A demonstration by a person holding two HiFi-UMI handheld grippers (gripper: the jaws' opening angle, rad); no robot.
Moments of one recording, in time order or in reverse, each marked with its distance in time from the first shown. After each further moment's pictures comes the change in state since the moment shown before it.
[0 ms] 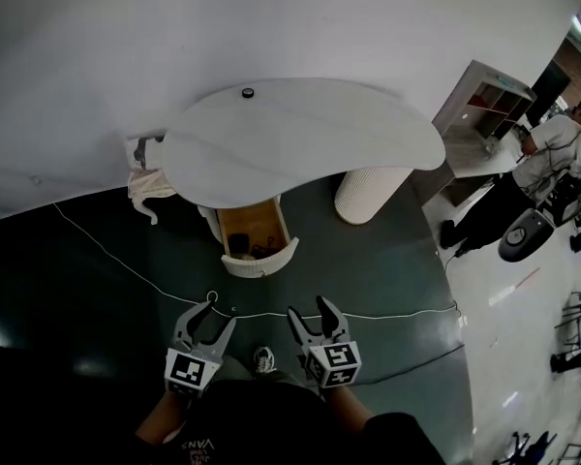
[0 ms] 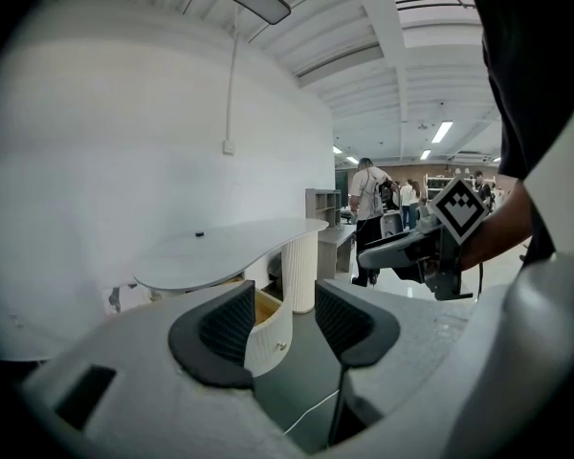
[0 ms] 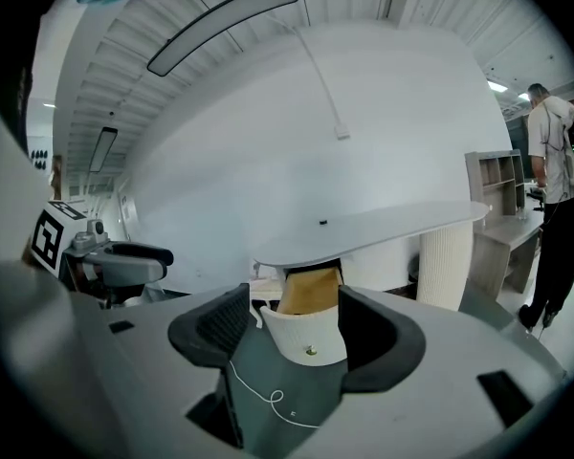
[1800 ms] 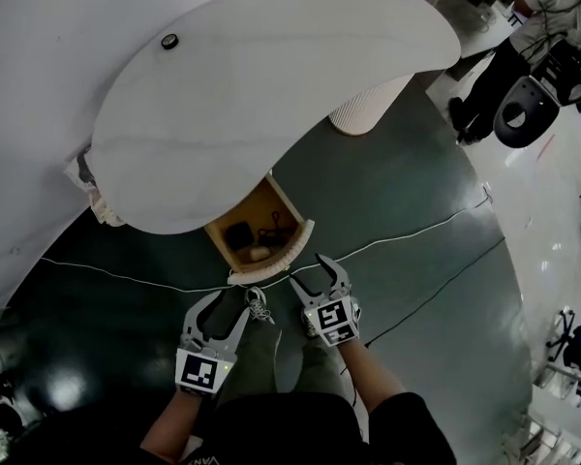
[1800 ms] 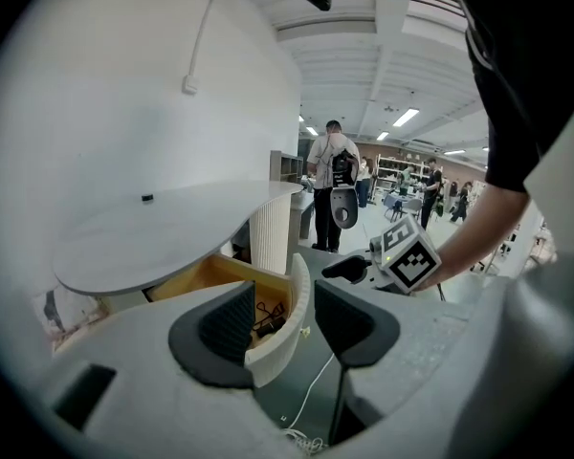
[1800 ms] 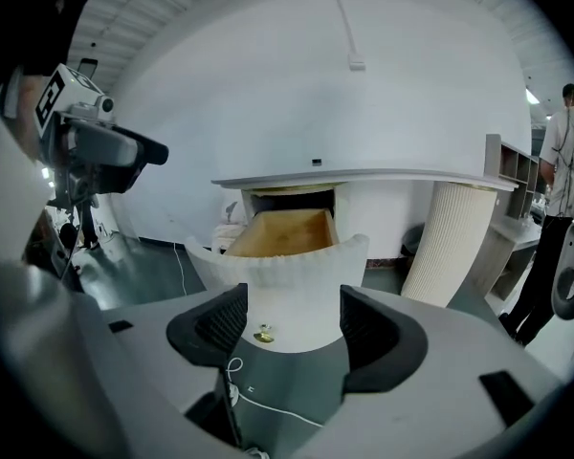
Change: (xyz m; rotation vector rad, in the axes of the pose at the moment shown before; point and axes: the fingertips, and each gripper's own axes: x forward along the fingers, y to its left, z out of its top) left arm 0.156 0.097 -0.056 0.081 0.214 -0.336; right arm 0.204 -0.070 -0.138 -0.152 0.268 -0.094
